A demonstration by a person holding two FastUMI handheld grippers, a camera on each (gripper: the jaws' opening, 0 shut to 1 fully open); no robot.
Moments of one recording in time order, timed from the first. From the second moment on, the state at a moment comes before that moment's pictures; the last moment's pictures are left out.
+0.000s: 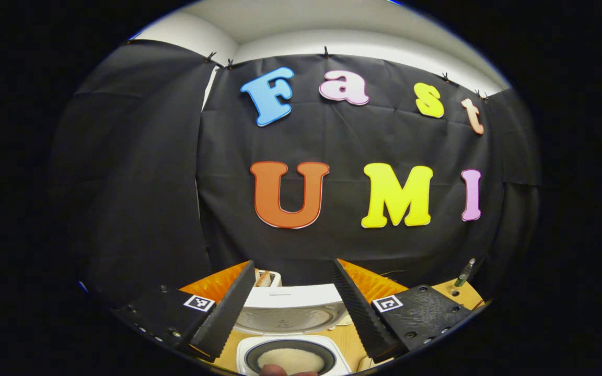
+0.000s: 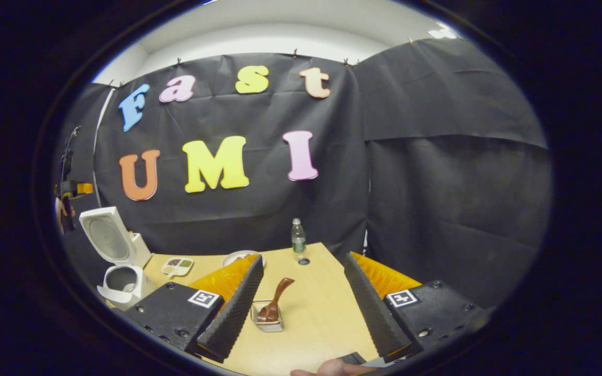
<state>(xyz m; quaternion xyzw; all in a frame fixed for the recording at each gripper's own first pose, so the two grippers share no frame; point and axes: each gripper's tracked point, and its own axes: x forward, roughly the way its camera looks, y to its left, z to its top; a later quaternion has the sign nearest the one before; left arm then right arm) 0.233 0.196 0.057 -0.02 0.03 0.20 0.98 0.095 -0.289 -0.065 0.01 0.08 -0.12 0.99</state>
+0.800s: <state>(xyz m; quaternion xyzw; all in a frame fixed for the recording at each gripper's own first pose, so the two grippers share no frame) 0.264 0.227 -0.009 -0.04 0.16 0.21 0.96 0.098 -0.264 -0.081 0.03 0.10 -0.12 0.99</state>
